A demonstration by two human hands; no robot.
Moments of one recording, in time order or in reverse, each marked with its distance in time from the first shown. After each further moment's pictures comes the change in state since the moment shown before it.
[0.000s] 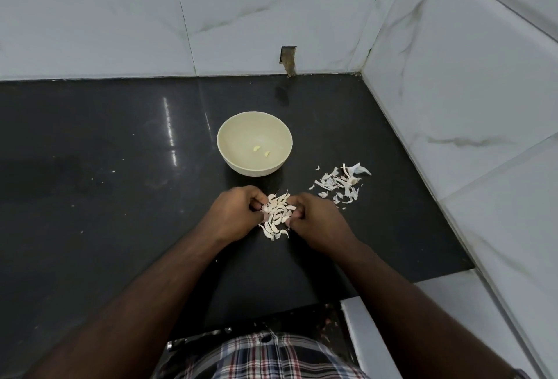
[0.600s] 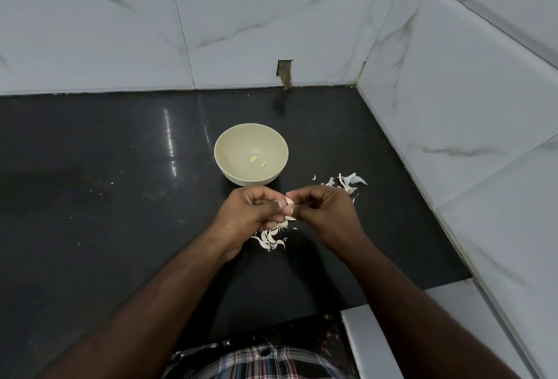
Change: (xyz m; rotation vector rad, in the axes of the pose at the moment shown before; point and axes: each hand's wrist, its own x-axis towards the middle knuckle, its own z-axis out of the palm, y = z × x) left_hand -0.012 0.035 0.005 -0.923 -0.068 -0.015; right_hand -0.014 -0.023 -0.034 0.693 0.151 -0.096
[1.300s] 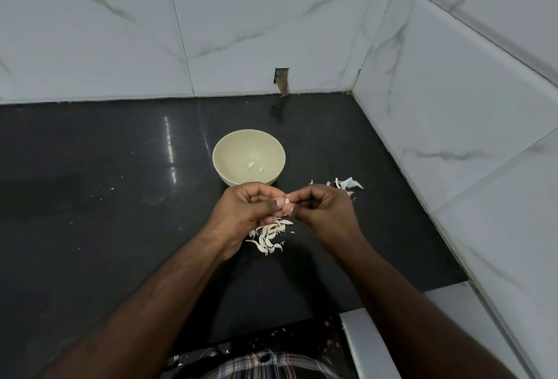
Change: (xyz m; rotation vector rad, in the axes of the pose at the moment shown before) left_hand -0.006 0.015 0.006 -0.135 0.009 0.051; right_hand -0.005 -0.013 0.001 0.099 0.052 -0.015
